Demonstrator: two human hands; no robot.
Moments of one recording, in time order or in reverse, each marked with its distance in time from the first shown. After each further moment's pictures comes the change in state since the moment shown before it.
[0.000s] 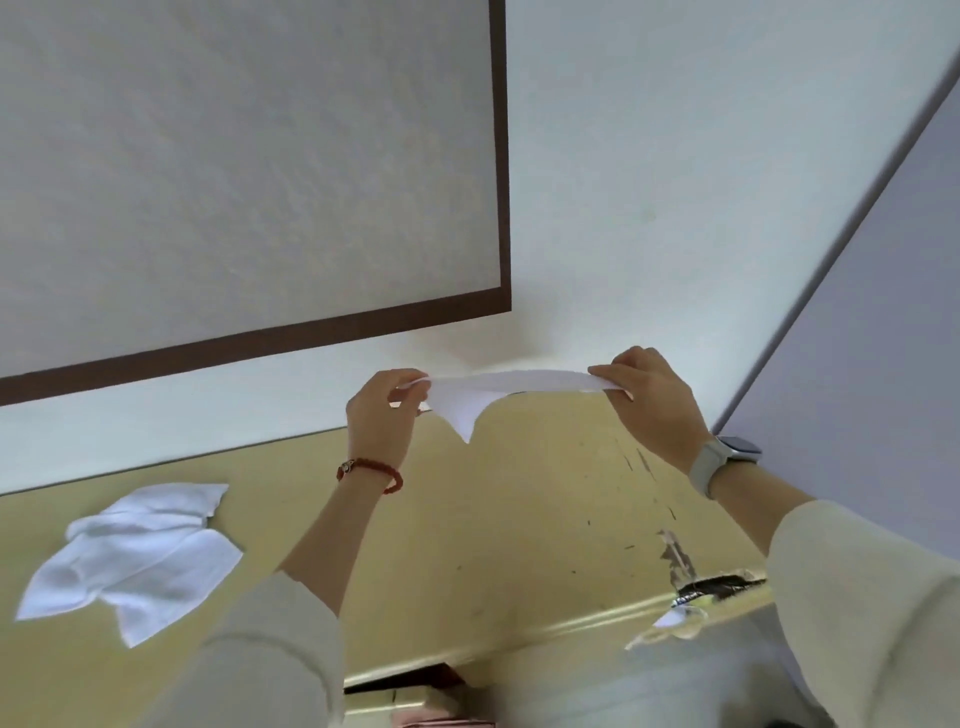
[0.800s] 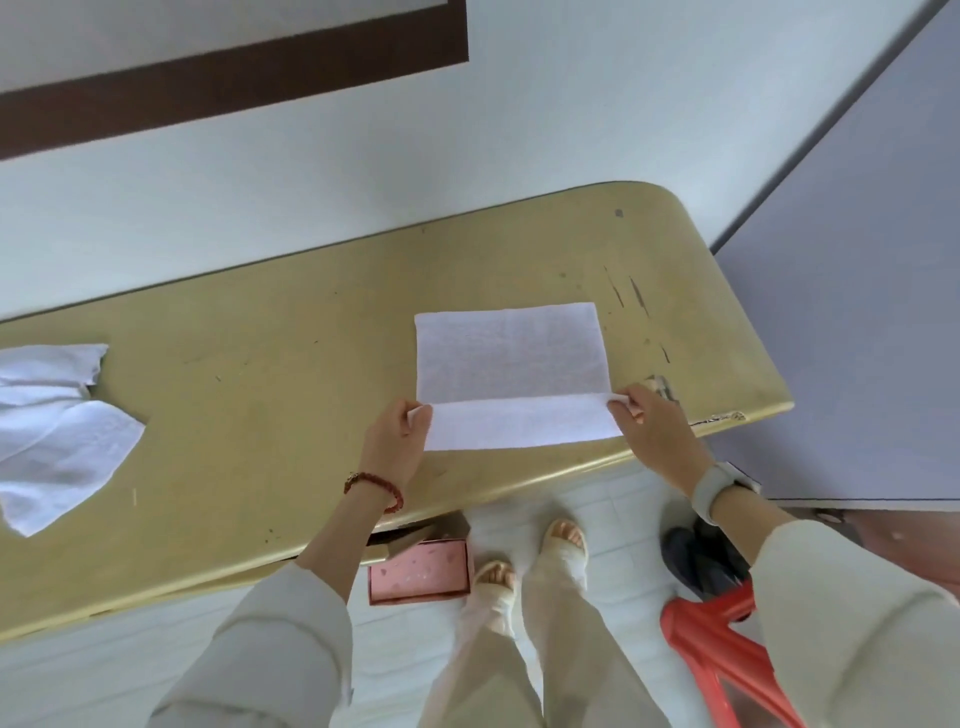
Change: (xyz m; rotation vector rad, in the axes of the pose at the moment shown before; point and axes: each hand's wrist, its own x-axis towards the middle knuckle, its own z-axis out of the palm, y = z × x) left_hand -0.116 -0.160 0.077 0.274 -0.443 -0.490; right_hand -0.149 0.090 0.121 0.244 -0.413 0.525
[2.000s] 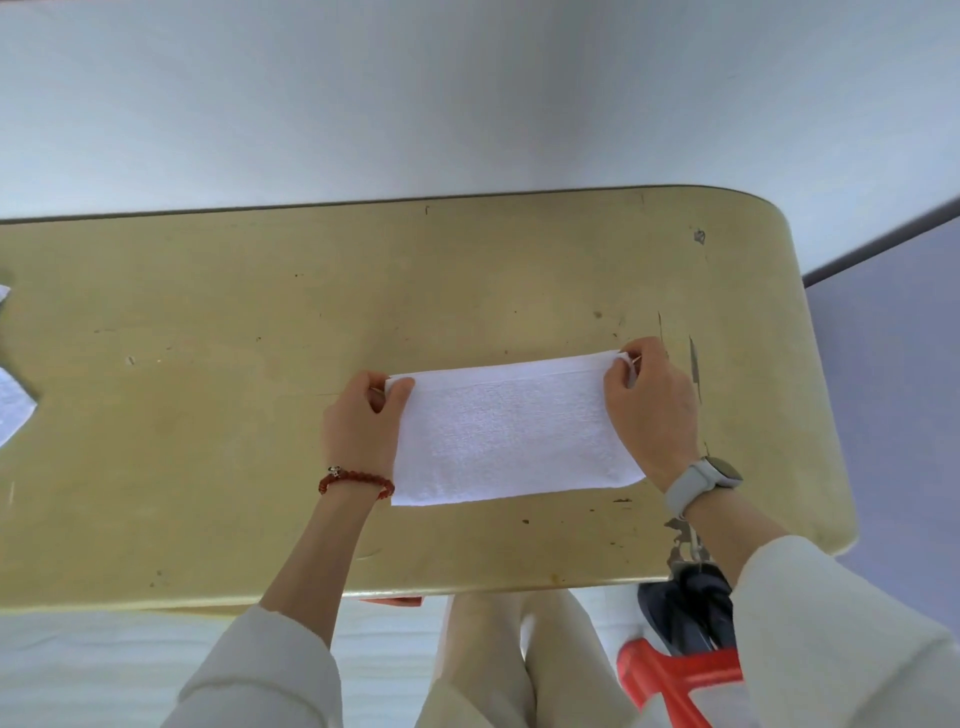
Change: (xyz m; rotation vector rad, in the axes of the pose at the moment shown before) left_hand 0.084 0.023 0.041 -0.082 0.365 -0.255; right_hand 0.147 -0.009 0.015 -0.139 0.119 -0.024
